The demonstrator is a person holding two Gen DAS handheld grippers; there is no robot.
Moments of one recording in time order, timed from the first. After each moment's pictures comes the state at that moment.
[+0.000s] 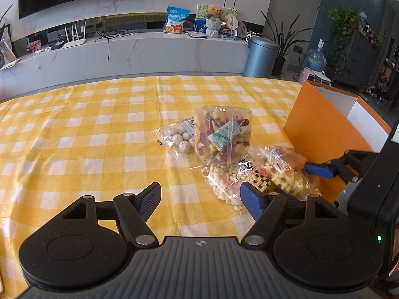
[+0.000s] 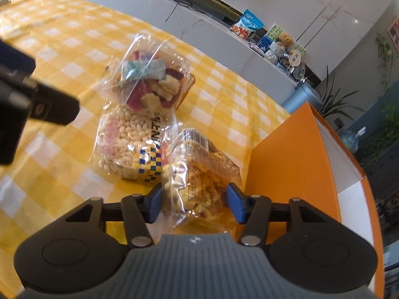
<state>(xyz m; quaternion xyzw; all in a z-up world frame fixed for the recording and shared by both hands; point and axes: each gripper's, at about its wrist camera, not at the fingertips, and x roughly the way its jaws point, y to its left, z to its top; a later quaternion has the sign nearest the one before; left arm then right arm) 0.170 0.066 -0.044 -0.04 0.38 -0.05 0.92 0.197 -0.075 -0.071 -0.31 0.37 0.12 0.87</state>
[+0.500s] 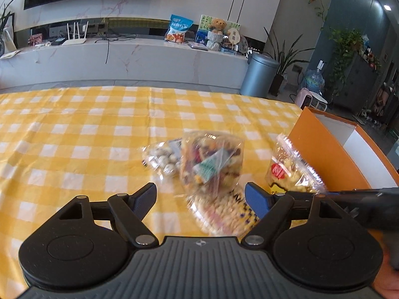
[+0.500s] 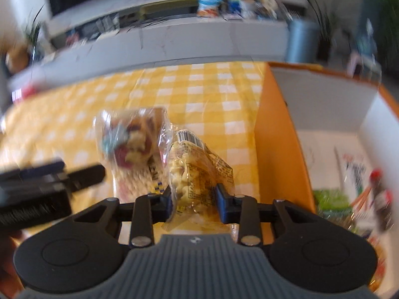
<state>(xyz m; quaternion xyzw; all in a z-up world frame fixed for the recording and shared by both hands) 0.199 0.058 -0.040 -0.09 0.35 -0.05 0.93 0.236 -0.143 -0.018 0.03 0.44 0.13 0.89</state>
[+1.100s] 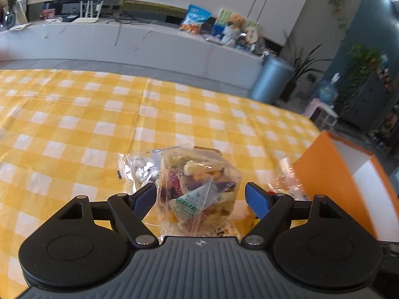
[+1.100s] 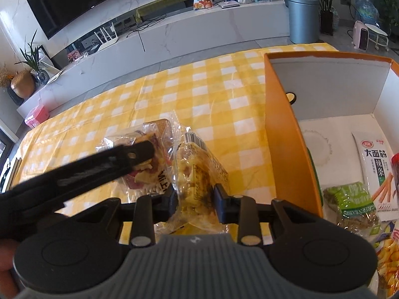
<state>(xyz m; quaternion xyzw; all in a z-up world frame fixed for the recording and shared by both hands) 0.253 0.046 -0.056 -0.15 0.38 -0.01 0.91 0.259 -0.150 -0.019 0.08 0.47 0.15 0.87</state>
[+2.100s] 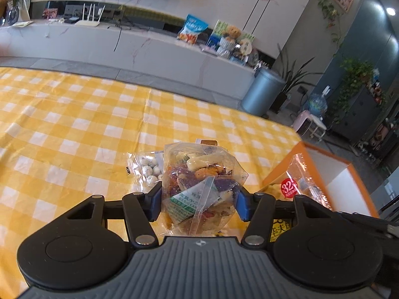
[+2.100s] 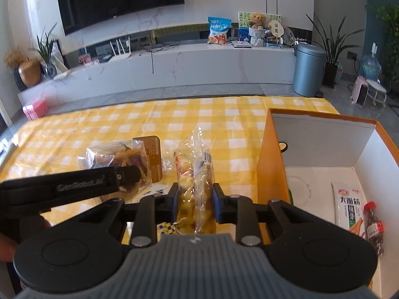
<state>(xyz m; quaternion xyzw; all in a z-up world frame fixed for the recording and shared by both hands) 0.202 0.060 -0.016 -0.18 0.34 -0.03 0.92 0.229 -0.149 0.017 0.01 0.38 0.16 0.91</state>
